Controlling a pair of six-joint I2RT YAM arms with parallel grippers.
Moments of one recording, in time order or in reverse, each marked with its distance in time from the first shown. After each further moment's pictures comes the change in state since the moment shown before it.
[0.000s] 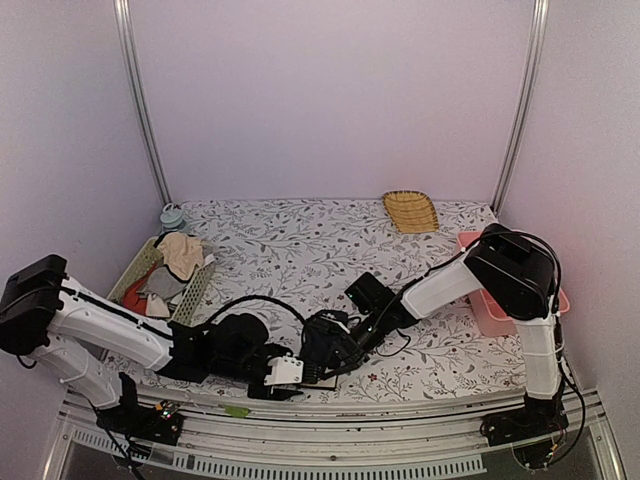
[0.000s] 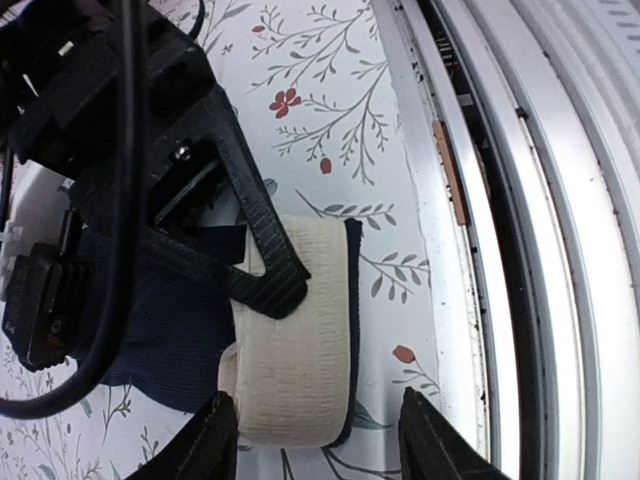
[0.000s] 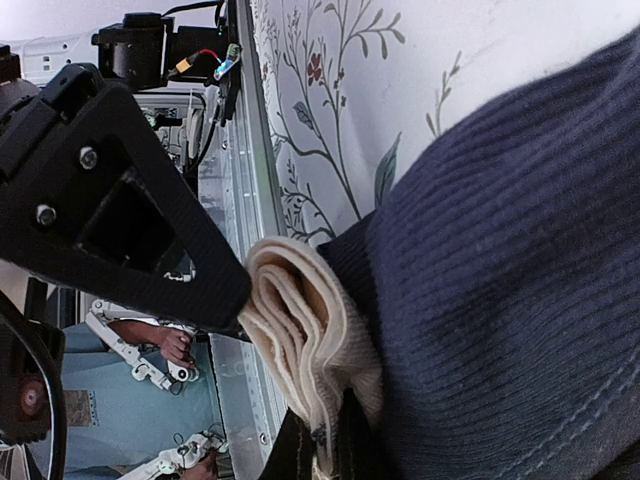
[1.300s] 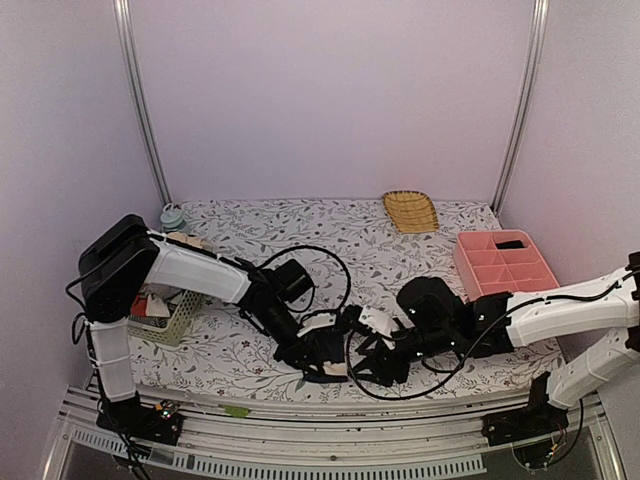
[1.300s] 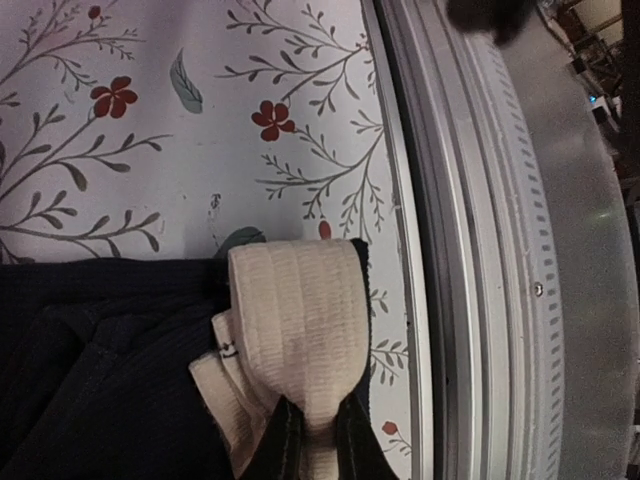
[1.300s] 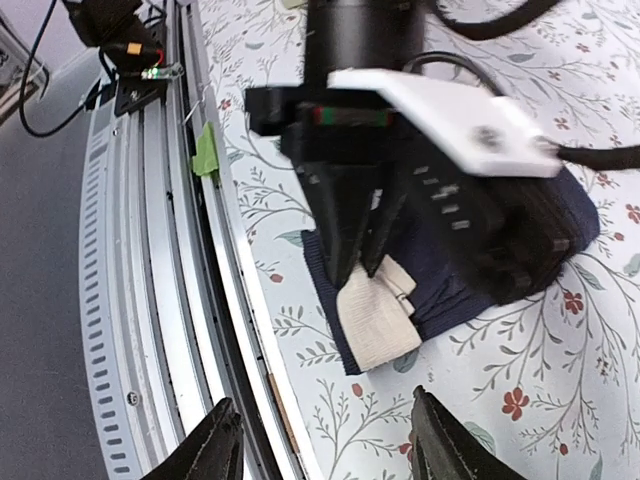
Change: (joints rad) left arm 0.275 0.494 0.612 -0.620 0.625 -0.055; right arm 0.213 -0.809 -0.399 -0.072 0.881 -0.286
